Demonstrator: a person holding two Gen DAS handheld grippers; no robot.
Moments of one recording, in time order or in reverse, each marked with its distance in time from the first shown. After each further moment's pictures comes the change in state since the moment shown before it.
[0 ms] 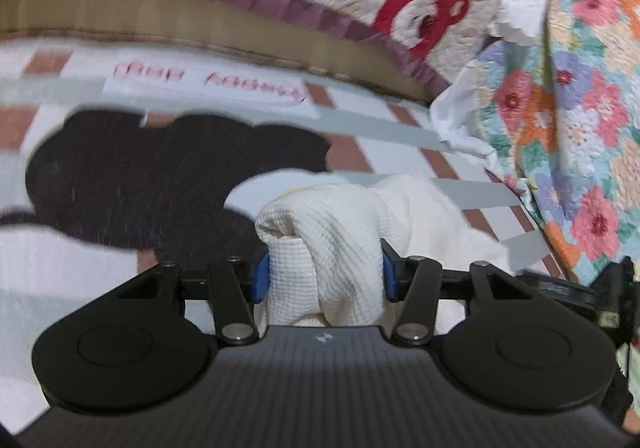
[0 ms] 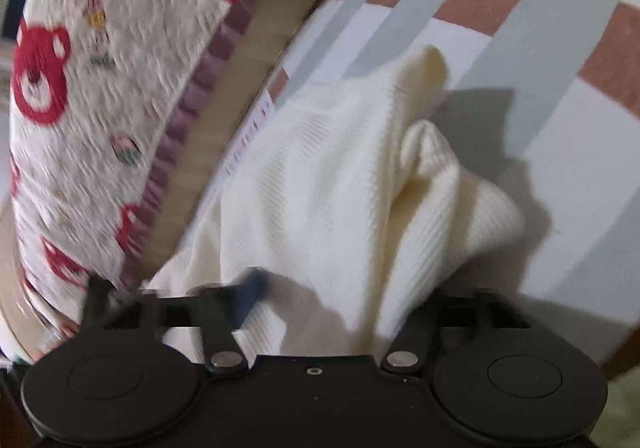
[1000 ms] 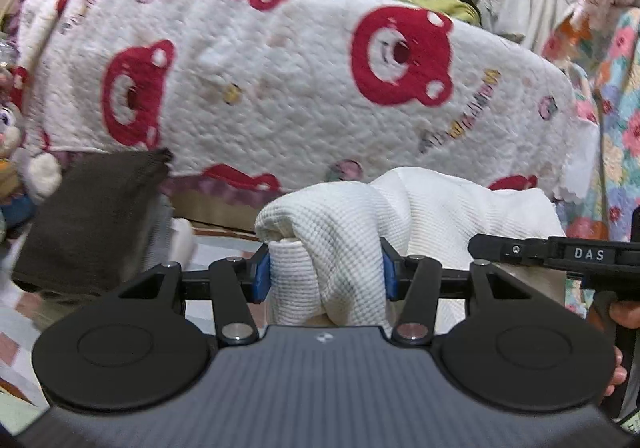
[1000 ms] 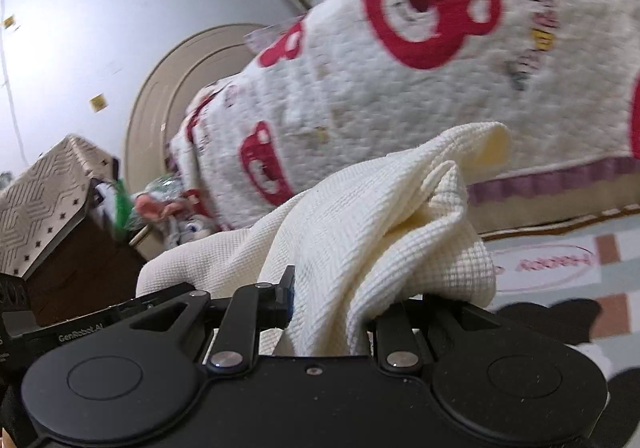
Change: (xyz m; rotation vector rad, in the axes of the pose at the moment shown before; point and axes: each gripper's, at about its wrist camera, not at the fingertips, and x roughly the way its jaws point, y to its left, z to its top) left arm -0.291 0.020 0.110 -0.033 -0.350 0.399; right arm -0.016 0.366 -0.020 -0.717 0.132 0.342
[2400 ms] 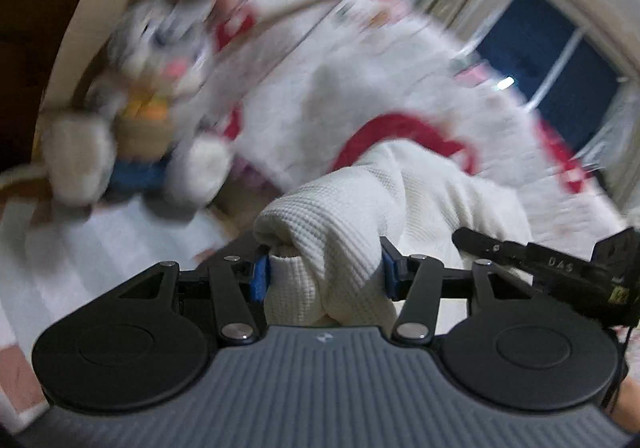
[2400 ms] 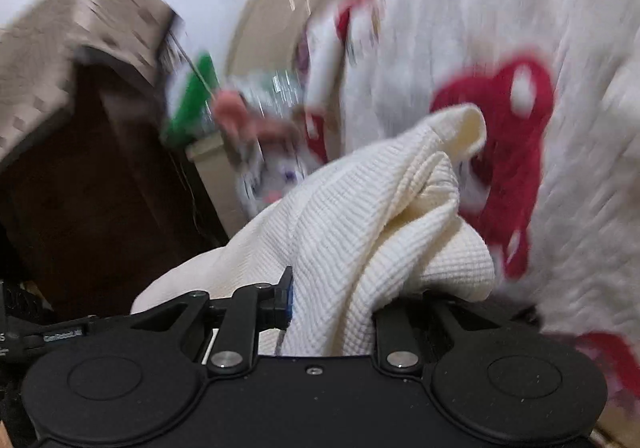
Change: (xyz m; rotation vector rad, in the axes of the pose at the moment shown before) left arm 0.106 0.402 -0.005 -0.626 -0.181 0.204; right arm 0.477 0.154 0.071 -0.414 0.334 0.310
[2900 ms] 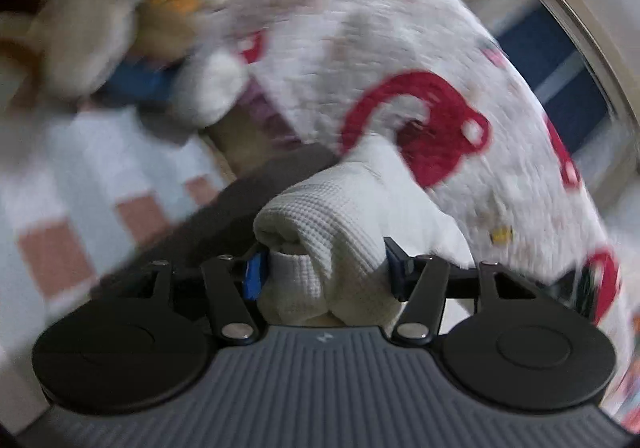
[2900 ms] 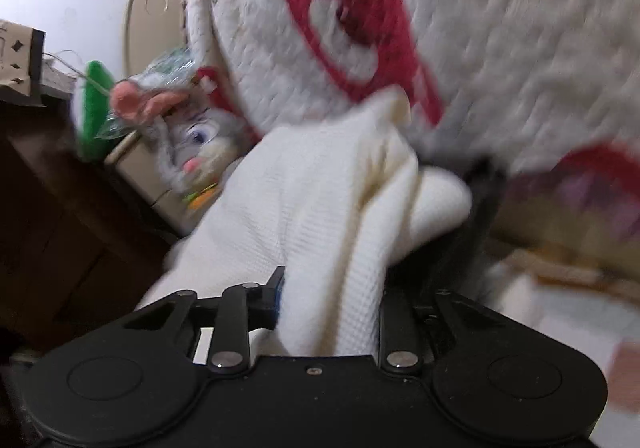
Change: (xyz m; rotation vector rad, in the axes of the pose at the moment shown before) left arm 0.018 0.043 -0.043 -0.042 0.014 -0.179; right arm 0.000 -0.057 -0.066 0.304 -0.038 -0.138
